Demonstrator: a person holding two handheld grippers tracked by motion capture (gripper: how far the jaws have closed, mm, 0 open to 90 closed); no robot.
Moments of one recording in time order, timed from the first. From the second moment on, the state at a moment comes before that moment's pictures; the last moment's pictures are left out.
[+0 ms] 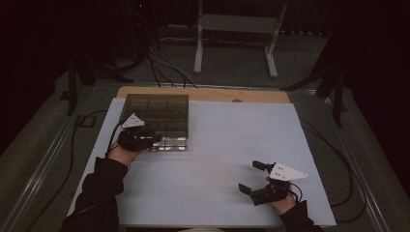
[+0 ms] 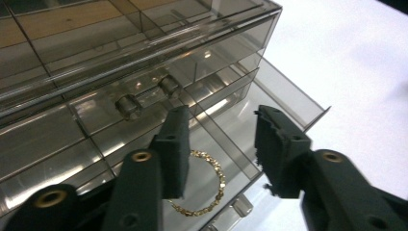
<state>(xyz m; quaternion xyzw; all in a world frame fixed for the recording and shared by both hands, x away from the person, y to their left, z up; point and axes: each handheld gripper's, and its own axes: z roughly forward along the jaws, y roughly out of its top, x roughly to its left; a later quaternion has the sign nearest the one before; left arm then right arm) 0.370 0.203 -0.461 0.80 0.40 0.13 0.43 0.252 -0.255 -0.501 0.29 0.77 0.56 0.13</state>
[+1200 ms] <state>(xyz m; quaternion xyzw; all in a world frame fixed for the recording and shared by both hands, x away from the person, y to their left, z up) 0.323 0.239 -0.442 0.76 0.44 0.15 0.45 0.252 -0.255 -0.501 0.29 0.76 0.56 0.13</state>
